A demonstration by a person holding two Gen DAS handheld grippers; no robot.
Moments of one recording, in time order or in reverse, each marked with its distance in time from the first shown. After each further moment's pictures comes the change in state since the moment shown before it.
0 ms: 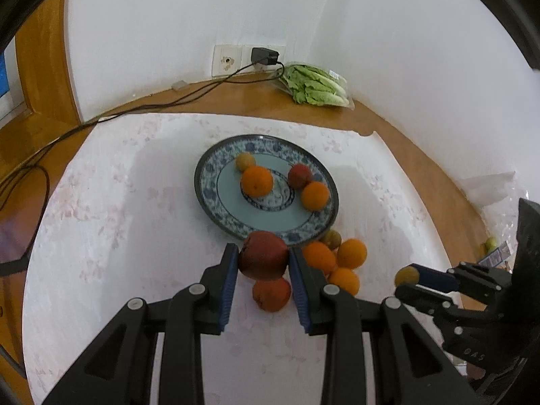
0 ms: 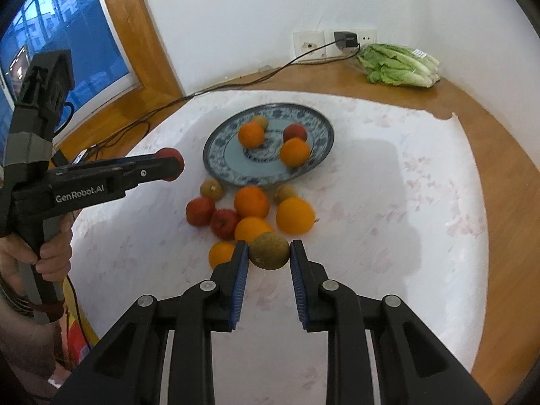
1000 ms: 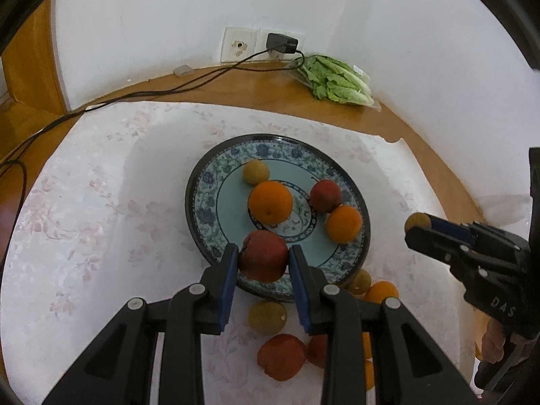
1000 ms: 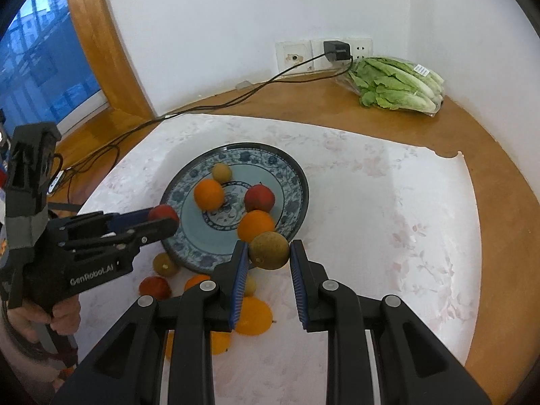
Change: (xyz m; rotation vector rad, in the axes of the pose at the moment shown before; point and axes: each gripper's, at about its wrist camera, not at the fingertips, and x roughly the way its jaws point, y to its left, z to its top) left arm 0.065 0.010 0.025 -0.056 0.041 0.020; right arm 0.046 -0.032 0.075 0.004 0.002 -0.038
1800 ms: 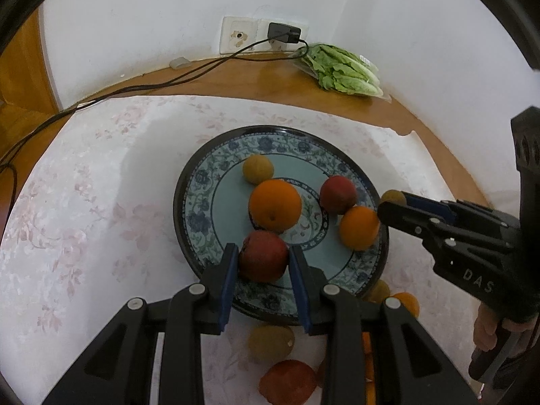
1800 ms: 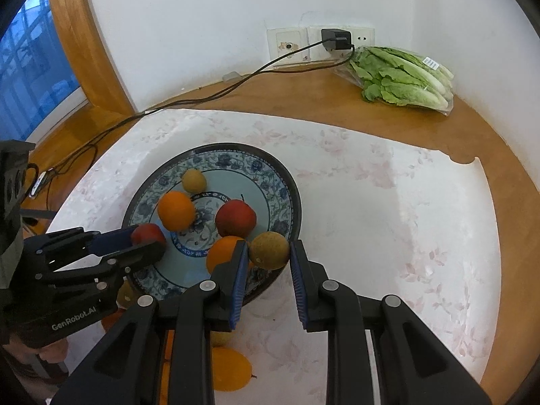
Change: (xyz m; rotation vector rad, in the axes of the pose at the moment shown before) left arm 0.027 -0.004 0.004 0.021 0.018 0.030; right arm 0.050 -0.009 0.017 -0.015 0.018 -0.029
